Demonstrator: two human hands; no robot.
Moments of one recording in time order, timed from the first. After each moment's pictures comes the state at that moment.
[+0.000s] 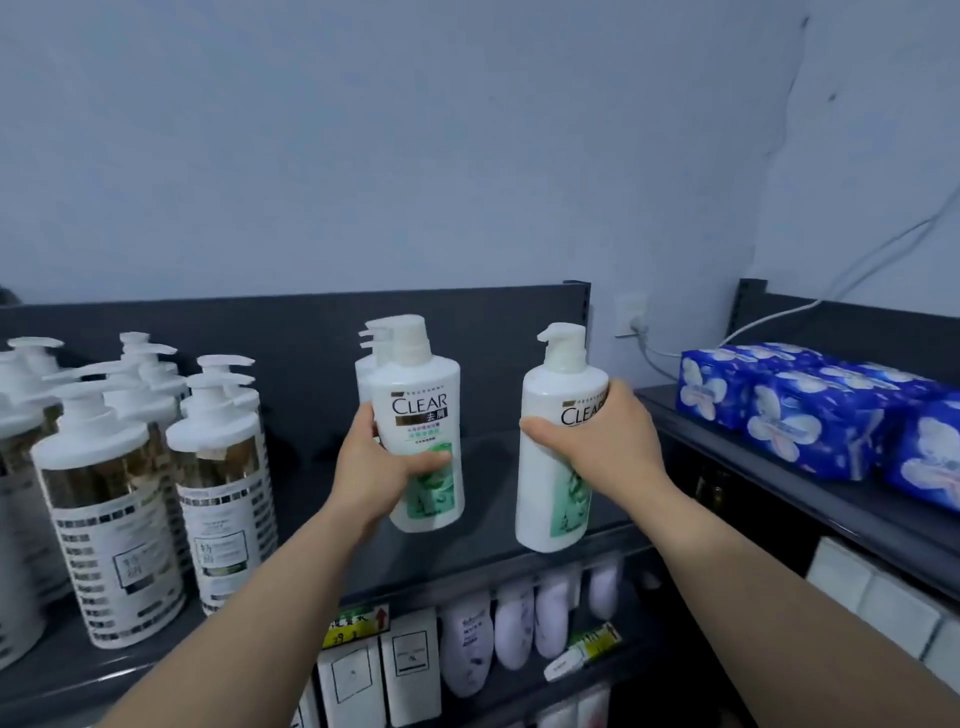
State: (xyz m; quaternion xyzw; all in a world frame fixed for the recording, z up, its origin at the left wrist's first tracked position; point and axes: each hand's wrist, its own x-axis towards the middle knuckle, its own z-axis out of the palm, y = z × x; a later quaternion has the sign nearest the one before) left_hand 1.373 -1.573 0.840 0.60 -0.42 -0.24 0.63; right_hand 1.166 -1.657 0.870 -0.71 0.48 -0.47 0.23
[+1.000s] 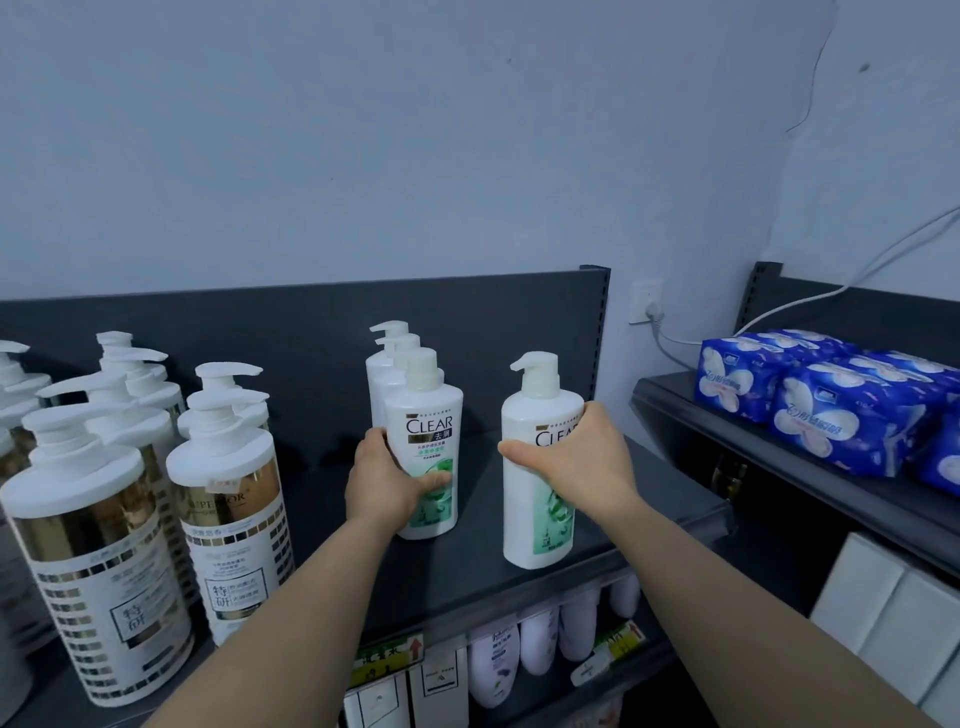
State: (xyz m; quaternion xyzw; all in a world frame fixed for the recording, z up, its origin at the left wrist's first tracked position) left_hand 1.439 -1.638 0.795 0.76 -0.40 -0.17 0.49; right_hand 1.238 -1.689 0.837 -0.69 0.55 -0.41 0.25
